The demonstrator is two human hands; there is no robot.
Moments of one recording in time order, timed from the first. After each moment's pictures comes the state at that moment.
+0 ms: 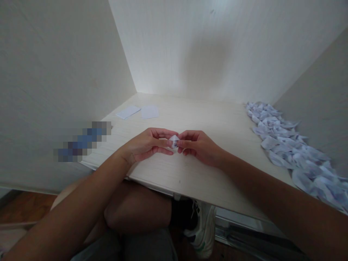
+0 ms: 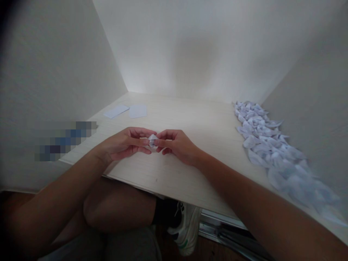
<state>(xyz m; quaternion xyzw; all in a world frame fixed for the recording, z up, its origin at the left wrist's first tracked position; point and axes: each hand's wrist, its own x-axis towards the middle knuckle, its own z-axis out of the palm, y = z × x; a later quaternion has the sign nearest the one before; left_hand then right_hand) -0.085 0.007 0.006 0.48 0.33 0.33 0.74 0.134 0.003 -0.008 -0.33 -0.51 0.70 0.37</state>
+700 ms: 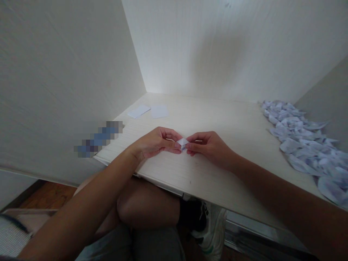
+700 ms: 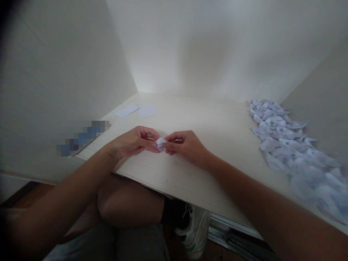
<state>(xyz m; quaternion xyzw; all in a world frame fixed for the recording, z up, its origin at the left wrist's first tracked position) -0.093 0.009 0.008 0.50 0.36 0.31 0.72 0.130 -0.001 -0.002 -0.36 -0.60 0.60 0.37</state>
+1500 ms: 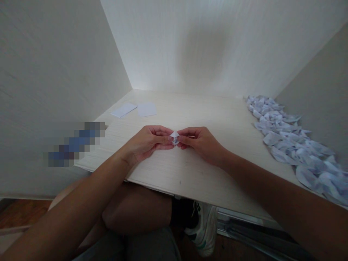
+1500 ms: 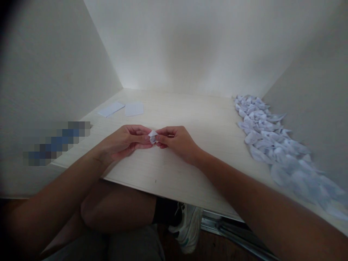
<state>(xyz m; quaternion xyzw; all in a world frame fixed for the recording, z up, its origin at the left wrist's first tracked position) -0.074 0.010 0.004 0.43 0.40 0.38 0.71 0.134 0.004 -0.010 -0.39 -0.56 0.60 0.41</state>
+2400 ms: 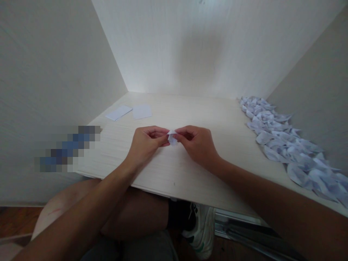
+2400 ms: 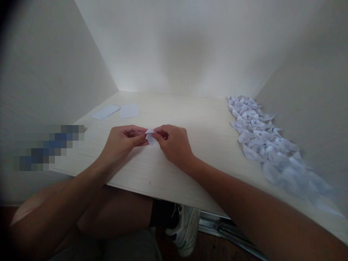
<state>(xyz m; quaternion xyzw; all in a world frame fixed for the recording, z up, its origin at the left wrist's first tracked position) -0.044 -0.004 0.001 0.49 0.46 0.52 0.53 0.131 -0.006 -0.006 -0.47 -0.68 0.30 0.48</state>
